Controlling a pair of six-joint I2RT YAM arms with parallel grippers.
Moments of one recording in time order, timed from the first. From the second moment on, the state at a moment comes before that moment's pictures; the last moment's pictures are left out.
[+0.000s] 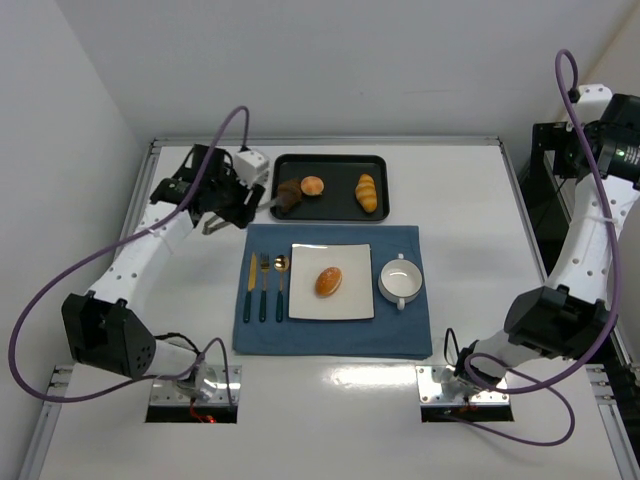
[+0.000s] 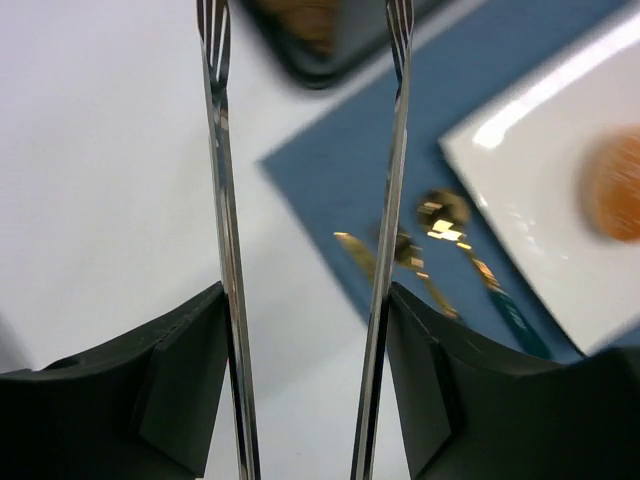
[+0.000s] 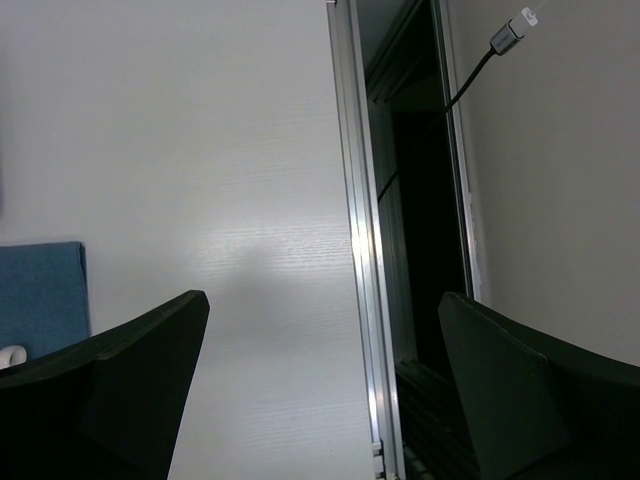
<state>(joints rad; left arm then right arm) -0.26 1.38 1.31 -0.76 0.19 0.35 -0.49 1.54 1.81 -0.92 -0.16 -0.37</state>
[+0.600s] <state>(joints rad) 0.04 1.67 1.33 -0.40 -0.07 0.20 -0.37 1.65 1.71 -0.79 -0.05 -0.40</state>
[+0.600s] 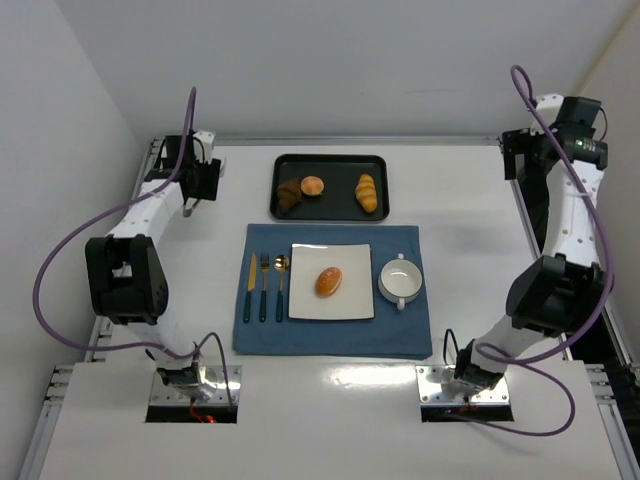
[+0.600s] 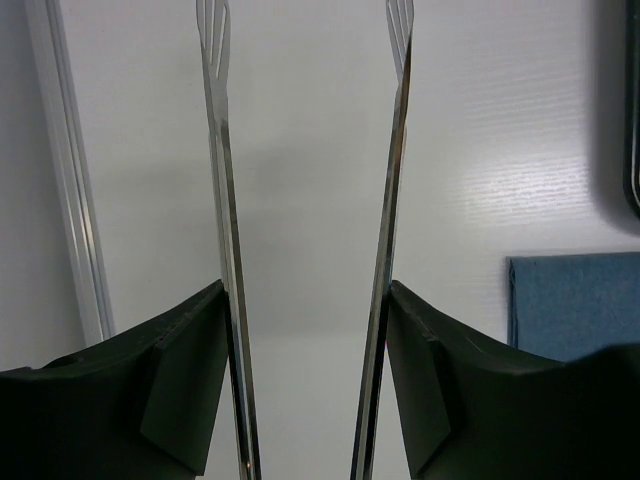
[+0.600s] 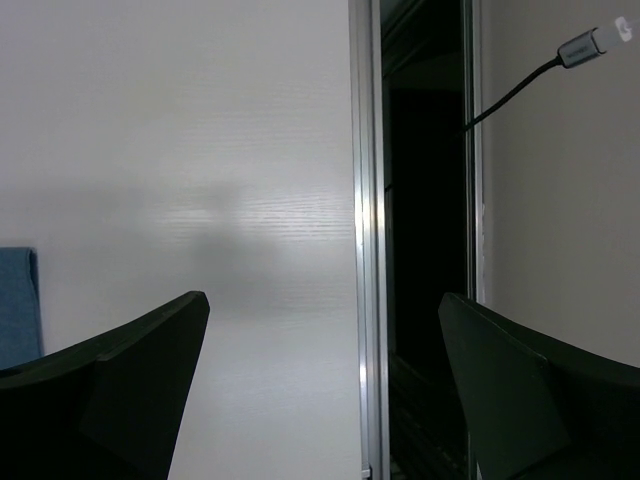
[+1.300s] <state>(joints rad) 0.04 1.82 1.35 -0.35 -0.09 0.14 -0.12 1.94 1.79 -0.65 0.20 -0.30</state>
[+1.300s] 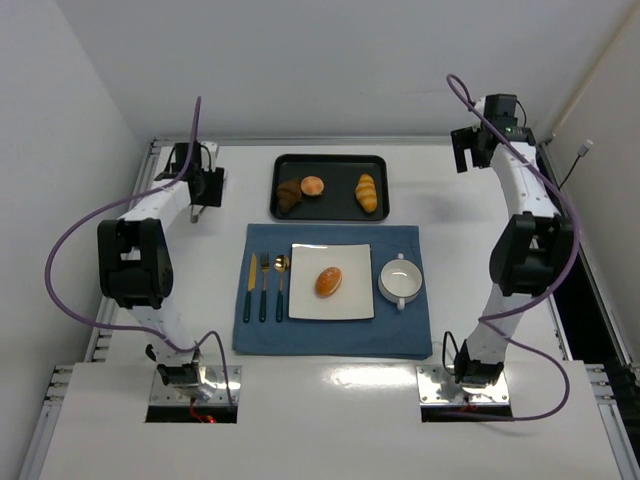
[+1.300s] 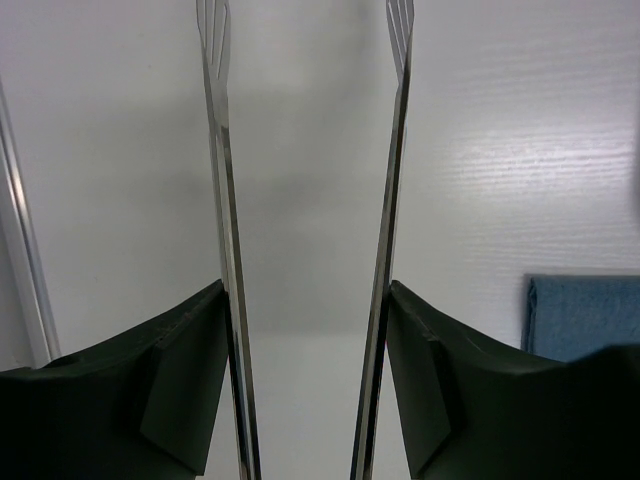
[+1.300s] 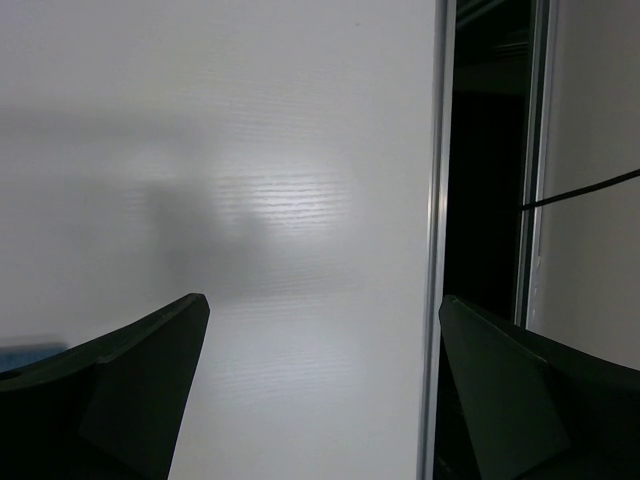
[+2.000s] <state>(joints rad) 0.06 1.89 1.28 -0.35 -0.08 0.14 -0.12 1.95 1.84 -0.66 0.17 -0.29</state>
